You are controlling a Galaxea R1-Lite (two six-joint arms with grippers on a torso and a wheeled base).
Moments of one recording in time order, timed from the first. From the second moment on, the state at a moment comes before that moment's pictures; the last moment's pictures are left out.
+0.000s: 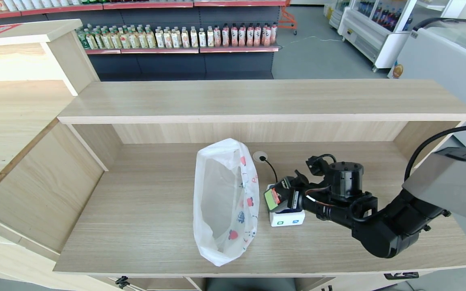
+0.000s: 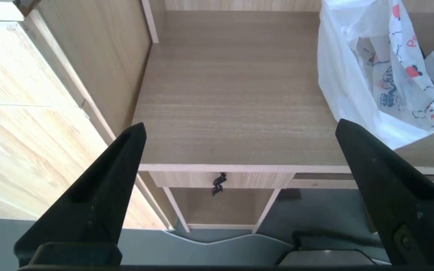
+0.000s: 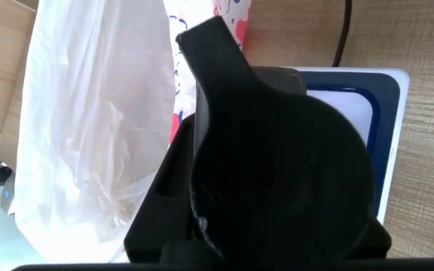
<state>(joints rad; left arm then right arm) 0.00 0.00 0.00 0.00 0.00 0.00 0.42 2.15 -0.78 -1.07 0.18 0.31</state>
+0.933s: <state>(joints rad) 0.00 0.00 0.00 0.00 0.00 0.00 0.40 1.90 -0.62 -1.07 0.17 0.01</state>
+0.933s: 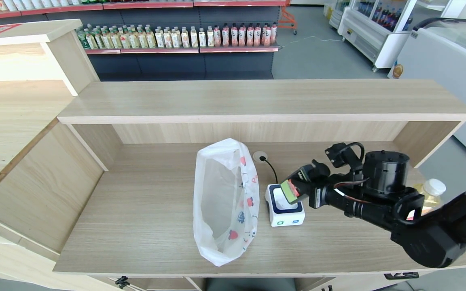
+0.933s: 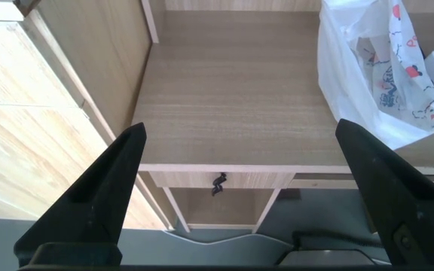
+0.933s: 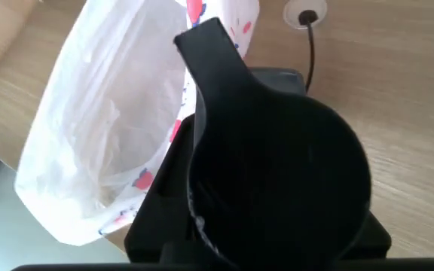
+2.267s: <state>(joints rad) 0.00 0.00 0.00 0.00 0.00 0.00 0.52 1.81 -0.57 -1.06 0.03 0.12</state>
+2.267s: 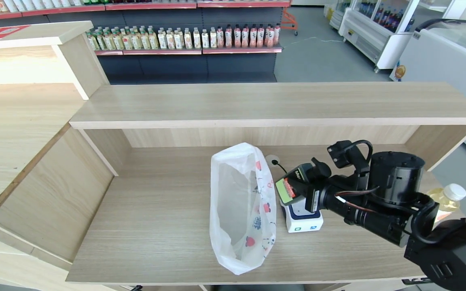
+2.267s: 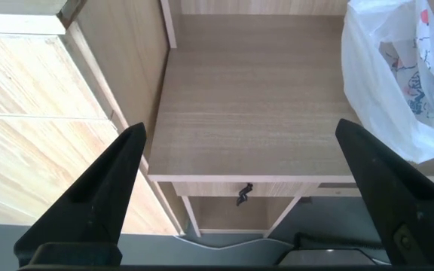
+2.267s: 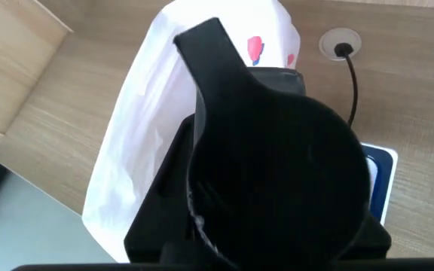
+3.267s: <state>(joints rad) 0.00 0.00 0.00 0.00 0.00 0.00 0.58 2.18 -0.81 -1.06 0.02 0.17</state>
